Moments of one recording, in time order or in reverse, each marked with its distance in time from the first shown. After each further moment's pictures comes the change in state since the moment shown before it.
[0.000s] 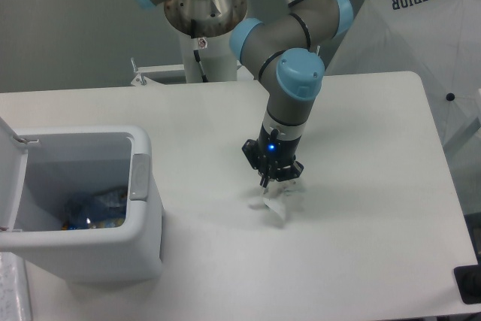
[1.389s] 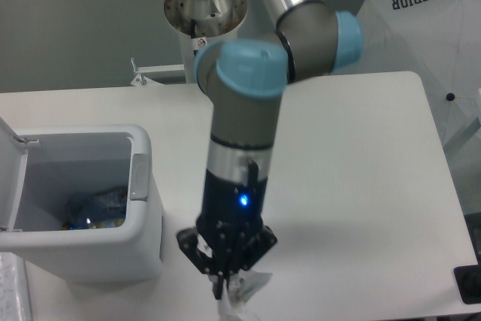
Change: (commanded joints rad) arm -0.227 -0.077 0.625 0.055 -0.130 -1.048
